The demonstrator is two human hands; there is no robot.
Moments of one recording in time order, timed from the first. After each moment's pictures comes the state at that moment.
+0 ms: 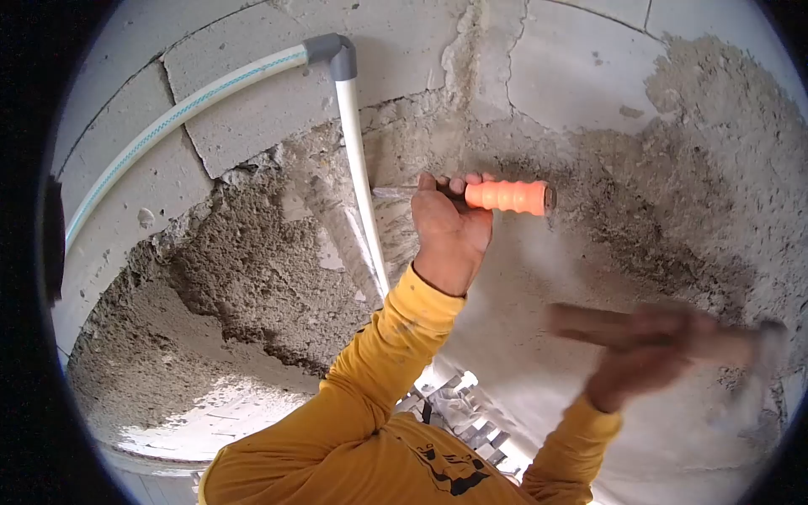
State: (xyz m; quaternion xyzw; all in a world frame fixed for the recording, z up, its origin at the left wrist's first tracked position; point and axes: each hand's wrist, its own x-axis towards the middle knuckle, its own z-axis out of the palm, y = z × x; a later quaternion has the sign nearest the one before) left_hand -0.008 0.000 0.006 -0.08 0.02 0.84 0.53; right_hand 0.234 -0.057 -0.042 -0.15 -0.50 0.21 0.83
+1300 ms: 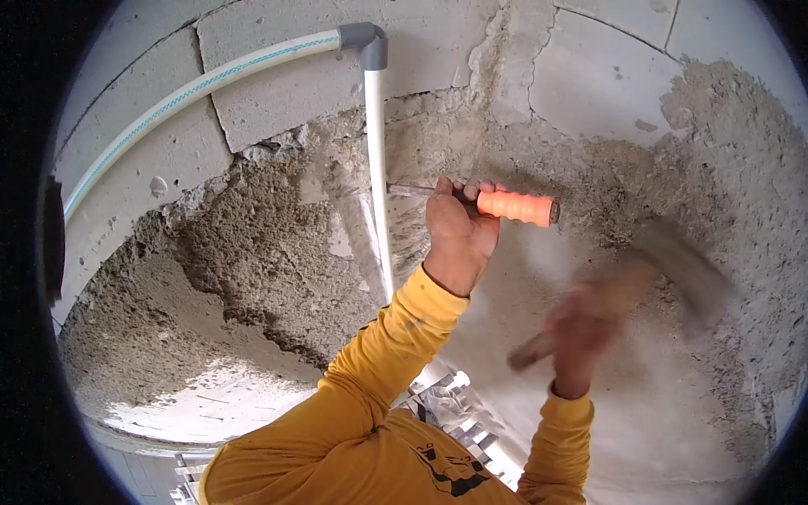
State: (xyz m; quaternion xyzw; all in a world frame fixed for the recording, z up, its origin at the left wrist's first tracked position) left_hand -0.013 -0.003 -0.014 -0.07 0.03 0.84 0.54; right_hand 0.169 -0.073 -0.060 -0.27 -0.42 0.44 0.75
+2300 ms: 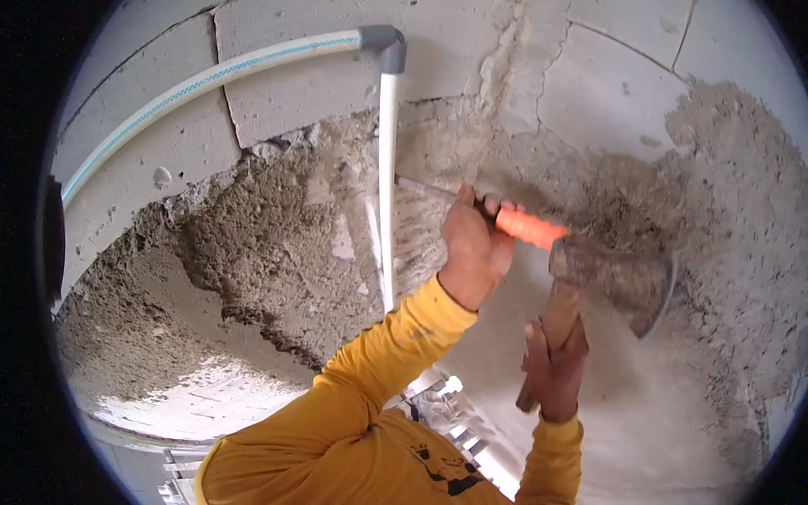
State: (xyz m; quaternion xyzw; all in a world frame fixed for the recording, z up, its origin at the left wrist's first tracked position) left_hand -0.002 -0.008 -0.019 0.00 0.04 0.83 0.56; right_hand 0.170 -0.114 -0.049 -0.44 -0.68 0.37 0.46
